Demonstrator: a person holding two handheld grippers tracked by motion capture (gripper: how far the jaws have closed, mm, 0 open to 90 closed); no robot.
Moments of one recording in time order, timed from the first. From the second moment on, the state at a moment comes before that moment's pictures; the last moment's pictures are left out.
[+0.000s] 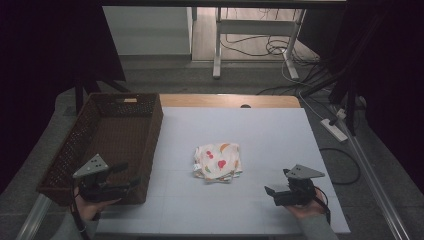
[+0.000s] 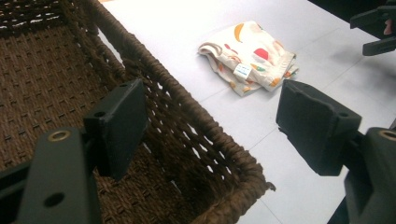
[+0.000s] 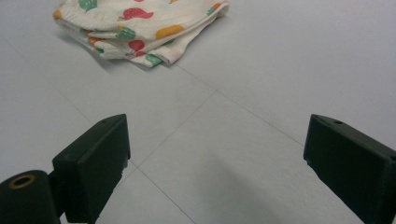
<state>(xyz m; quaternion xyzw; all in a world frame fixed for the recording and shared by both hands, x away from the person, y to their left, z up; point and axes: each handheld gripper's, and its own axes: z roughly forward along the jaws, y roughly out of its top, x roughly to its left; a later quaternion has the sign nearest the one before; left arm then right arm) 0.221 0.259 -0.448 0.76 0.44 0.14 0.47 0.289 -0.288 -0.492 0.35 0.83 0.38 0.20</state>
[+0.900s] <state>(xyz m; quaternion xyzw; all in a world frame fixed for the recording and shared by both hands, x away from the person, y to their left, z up) 0.233 0.240 -0.435 0.76 0.42 0.14 0.47 0.289 -0.286 -0.494 0.35 0.84 0.38 0.19</state>
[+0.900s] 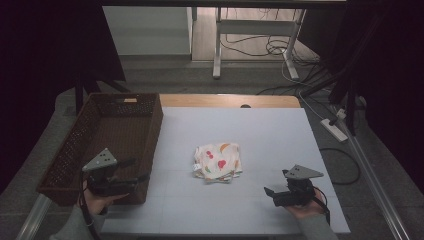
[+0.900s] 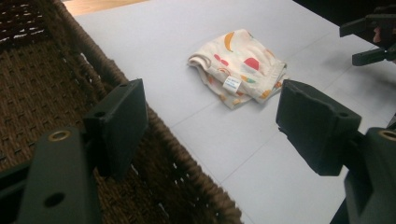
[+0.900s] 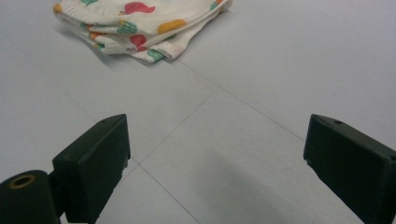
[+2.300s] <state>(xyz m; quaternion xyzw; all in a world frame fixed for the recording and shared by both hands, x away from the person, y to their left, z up) 0.266 0.197 -0.422 0.79 0.39 0.12 0.46 0.289 -0.286 -0.496 0.35 0.84 0.37 0.19</state>
